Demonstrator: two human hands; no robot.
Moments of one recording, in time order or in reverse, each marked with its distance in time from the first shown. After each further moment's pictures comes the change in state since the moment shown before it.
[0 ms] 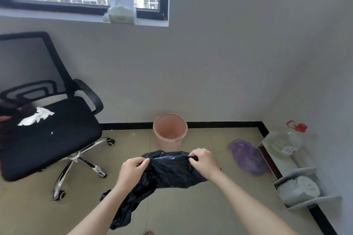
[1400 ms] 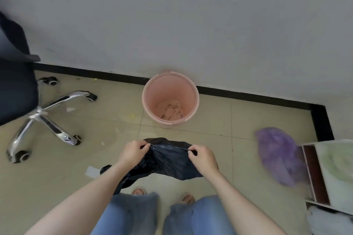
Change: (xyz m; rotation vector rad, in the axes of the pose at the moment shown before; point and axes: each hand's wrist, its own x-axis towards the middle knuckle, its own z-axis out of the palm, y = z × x) left_hand 0.334 -0.133 0.226 0.334 -0.273 -0.372; right_hand 0.323 0.209 0.143 0.061 -0.359 0.179
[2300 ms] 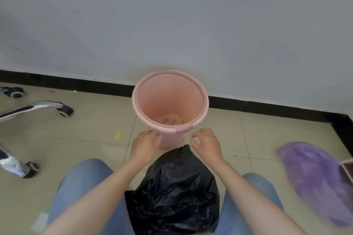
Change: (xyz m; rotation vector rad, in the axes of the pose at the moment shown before) left_hand 0.209 -0.065 0.140 0.101 0.353 0.342; right_hand 0.205 0.101 0.131 -0.183 0.459 -0.374
